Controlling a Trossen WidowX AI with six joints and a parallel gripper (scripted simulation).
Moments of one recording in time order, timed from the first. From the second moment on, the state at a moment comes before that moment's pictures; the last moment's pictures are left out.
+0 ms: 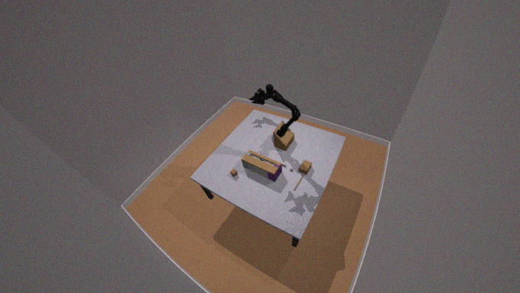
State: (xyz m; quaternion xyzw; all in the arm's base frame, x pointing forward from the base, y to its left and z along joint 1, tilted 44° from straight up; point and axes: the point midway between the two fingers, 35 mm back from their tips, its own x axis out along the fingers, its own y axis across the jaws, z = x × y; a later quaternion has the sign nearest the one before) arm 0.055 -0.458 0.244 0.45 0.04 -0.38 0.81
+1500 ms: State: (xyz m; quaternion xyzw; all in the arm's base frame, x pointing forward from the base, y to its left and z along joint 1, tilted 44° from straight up) arm 0.311 -0.044 0.039 -0.35 0.41 0.52 0.66
